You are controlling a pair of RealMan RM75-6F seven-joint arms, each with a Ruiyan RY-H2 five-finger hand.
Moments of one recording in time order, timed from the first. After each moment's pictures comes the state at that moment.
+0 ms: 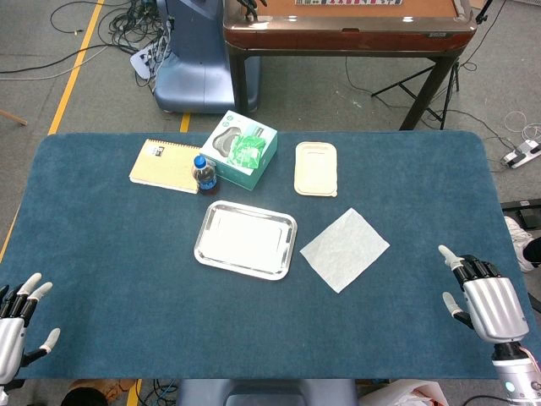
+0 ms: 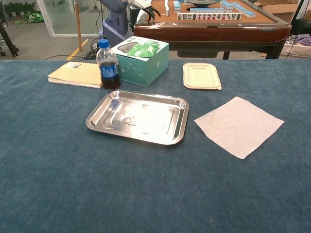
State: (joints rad) left arm 0.05 -1.12 0.01 -1.66 1.56 1.60 0.09; right arm 0.07 -1.04 0.02 -1.79 -1.59 1.48 -0.25
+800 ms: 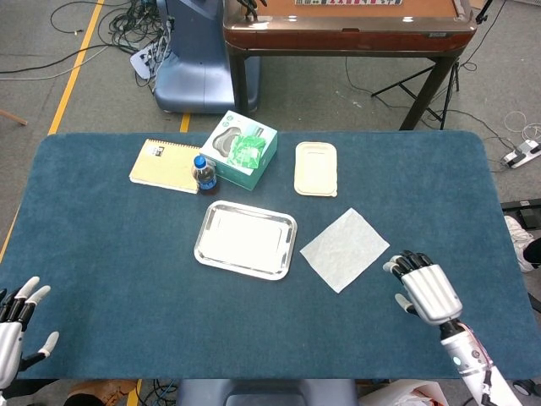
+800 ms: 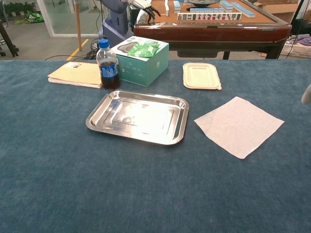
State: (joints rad) left arm 0.07 -1.13 0.02 -1.65 1.57 1.62 0.08; right arm 0.25 -1.18 0.04 -1.74 -1.58 1.22 -0.38
